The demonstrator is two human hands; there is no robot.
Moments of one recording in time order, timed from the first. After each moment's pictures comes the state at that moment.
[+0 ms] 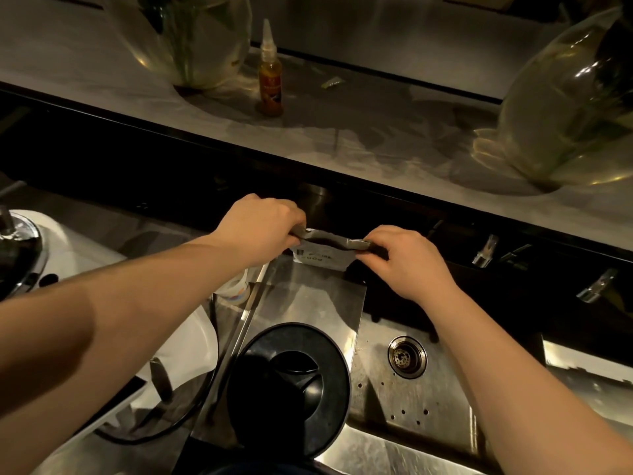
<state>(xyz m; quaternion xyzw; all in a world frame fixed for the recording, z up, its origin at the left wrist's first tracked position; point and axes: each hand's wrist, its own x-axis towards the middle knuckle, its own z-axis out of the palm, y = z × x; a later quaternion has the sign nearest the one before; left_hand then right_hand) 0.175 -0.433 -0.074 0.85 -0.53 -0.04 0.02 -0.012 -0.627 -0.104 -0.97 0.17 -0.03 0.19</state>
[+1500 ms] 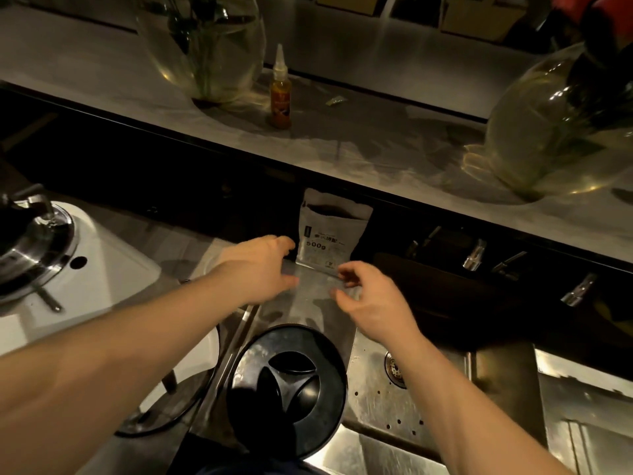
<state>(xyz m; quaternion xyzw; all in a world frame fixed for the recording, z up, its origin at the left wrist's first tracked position) 0.136 -0.398 -0.085 0.90 -0.39 -0.18 0.04 -0.032 -0.559 -0.134 -0.89 0.27 -0.01 0.36</state>
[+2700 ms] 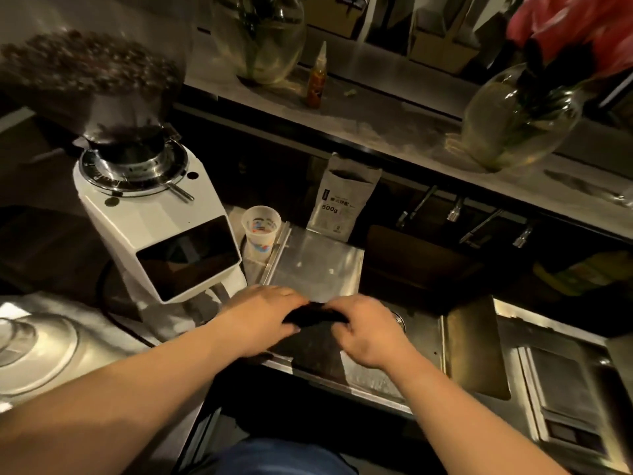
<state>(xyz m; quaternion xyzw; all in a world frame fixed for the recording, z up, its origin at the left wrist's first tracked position) 0.025 -0.230 -0.121 0.80 -0.56 -0.22 0.07 -0.135 -0.396 -0.105 -0.96 0.17 0.09 0.21</state>
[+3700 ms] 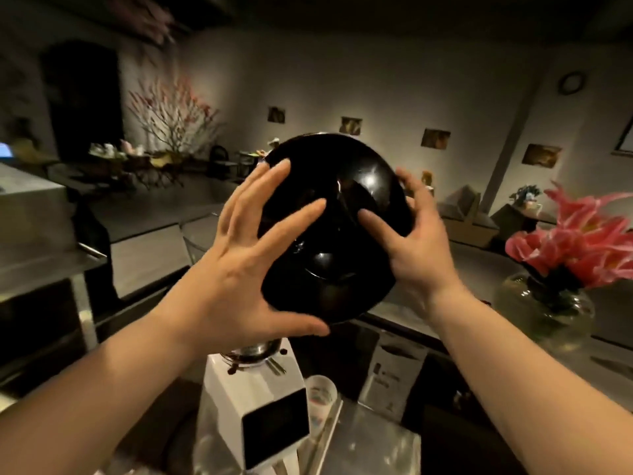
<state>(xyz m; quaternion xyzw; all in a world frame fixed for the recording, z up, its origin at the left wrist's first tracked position) 0.084 -0.099 0.192 0.71 -0.55 0.33 0.29 0.013 -0.354 0.216 -0.78 -0.01 -0.40 0.47</state>
